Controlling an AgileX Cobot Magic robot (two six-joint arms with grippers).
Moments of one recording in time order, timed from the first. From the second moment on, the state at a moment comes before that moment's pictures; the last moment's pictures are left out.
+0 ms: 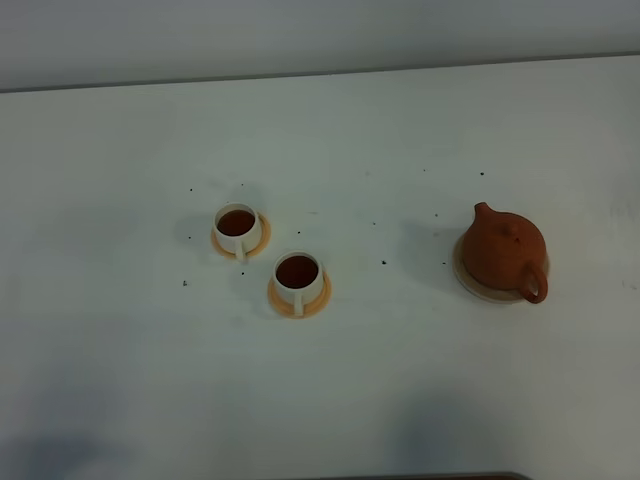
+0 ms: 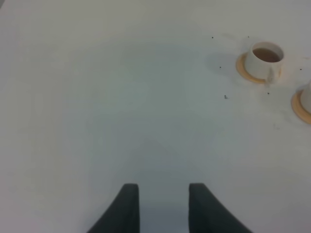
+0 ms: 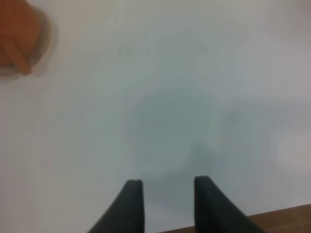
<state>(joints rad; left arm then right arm) 0.02 0.00 -0.51 0.04 1.07 -0.01 0.01 0.26 -0.49 0.01 1.07 -0.09</state>
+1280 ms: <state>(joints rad) 0.02 0.00 -0.51 0.04 1.07 -0.01 0.00 0.01 -0.49 0.01 1.07 -0.09</state>
